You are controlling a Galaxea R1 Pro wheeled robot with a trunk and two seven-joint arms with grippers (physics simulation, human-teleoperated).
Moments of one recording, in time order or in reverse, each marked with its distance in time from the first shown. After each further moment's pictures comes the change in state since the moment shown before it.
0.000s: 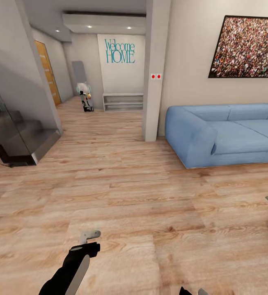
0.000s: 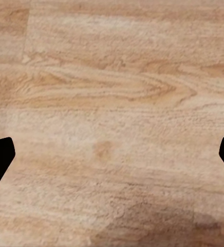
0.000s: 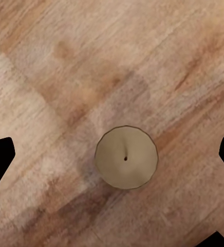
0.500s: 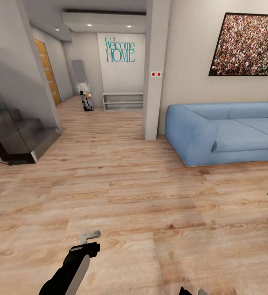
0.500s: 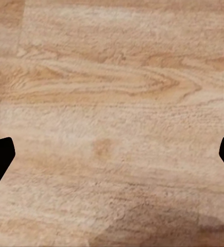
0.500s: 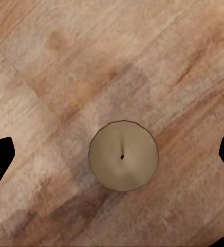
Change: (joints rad) left arm 0.000 0.000 0.000 0.001 0.000 -0.002 0.000; right arm 0.000 0.000 0.000 0.000 0.000 0.000 0.000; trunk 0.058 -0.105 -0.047
